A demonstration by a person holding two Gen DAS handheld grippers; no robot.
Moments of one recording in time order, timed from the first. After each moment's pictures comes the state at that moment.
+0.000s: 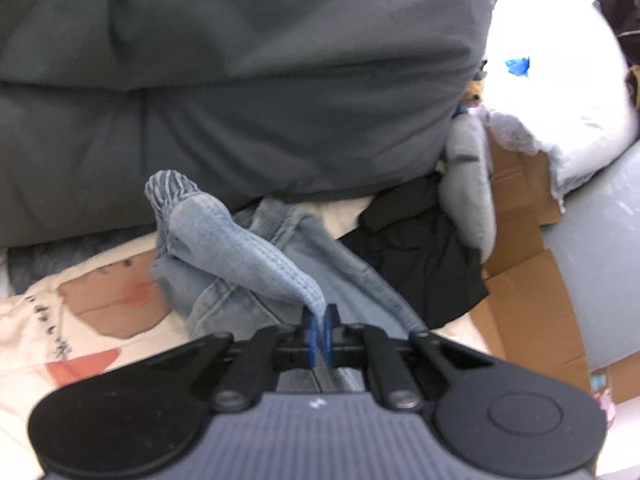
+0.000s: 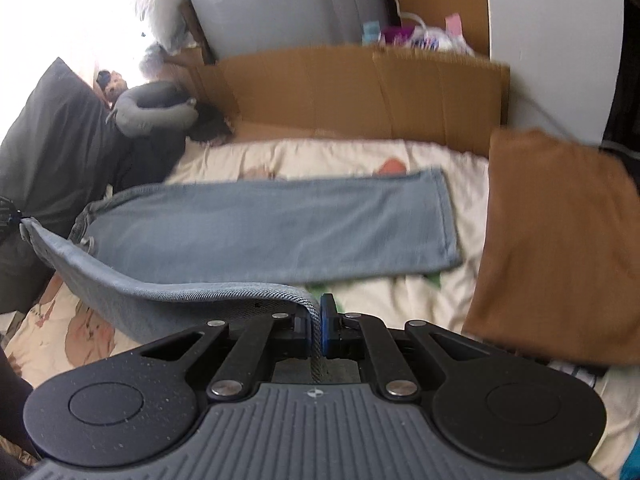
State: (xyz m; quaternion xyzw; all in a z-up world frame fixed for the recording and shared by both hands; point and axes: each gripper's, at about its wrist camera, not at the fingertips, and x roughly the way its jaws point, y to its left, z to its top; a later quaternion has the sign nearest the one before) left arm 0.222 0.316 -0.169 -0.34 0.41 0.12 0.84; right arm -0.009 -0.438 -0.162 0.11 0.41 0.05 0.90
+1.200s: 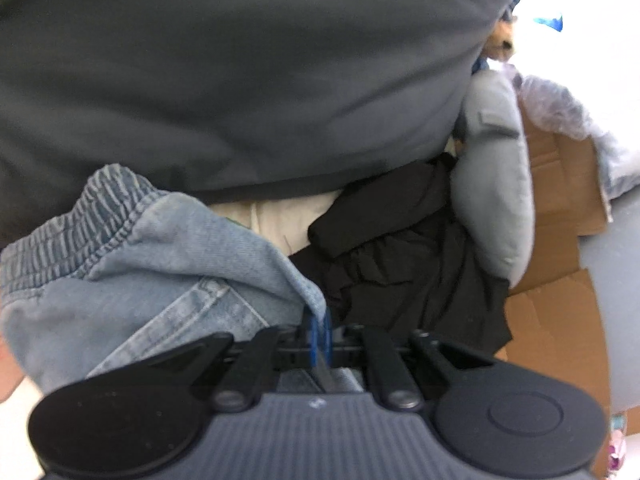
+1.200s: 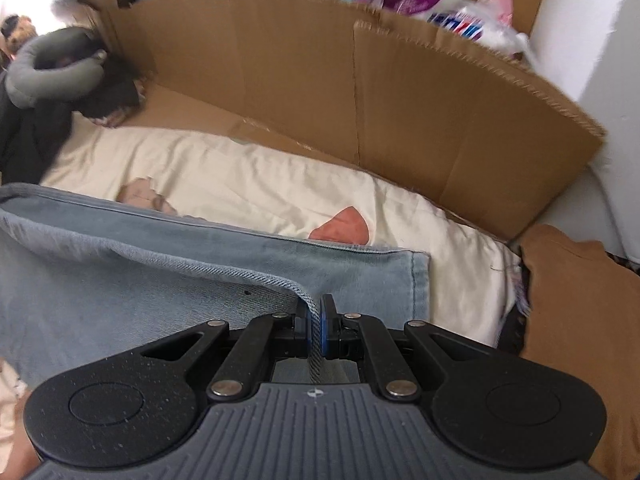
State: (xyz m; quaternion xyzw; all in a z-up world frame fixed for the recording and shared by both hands) left arm 0.399 0.284 -0.261 -0.34 0.44 0.11 0.82; right arm 0.266 -0.460 -0.249 0.00 0.51 0.01 0.86
